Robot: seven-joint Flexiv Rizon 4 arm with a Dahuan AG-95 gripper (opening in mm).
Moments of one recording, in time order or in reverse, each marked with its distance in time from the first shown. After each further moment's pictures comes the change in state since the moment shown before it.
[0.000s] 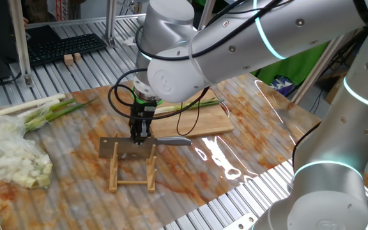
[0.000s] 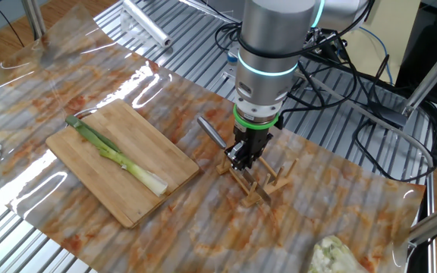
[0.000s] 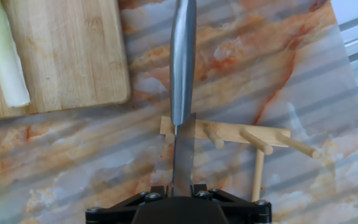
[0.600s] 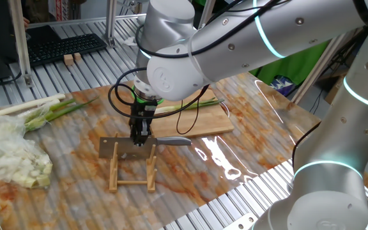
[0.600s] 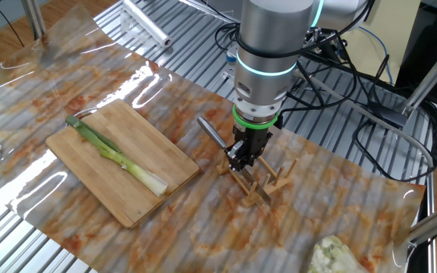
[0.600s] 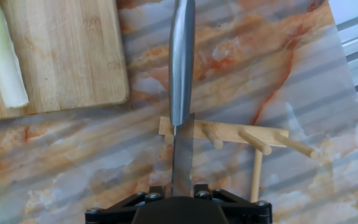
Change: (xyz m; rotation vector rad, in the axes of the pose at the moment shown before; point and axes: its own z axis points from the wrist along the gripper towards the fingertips) arm -0.001 0.000 -0.001 0.006 -0.004 -0.003
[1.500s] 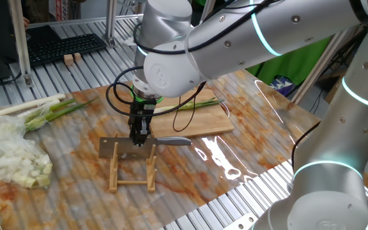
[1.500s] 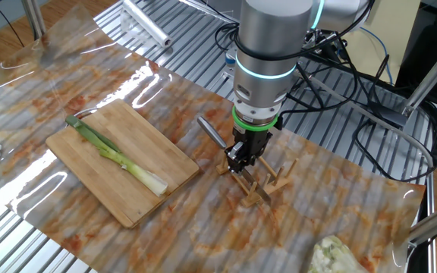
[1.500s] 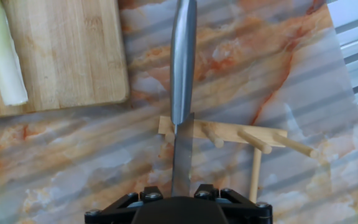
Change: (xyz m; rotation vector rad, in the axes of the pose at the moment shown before) arm 0.000 0.002 0.000 0.007 -0.023 -0.009
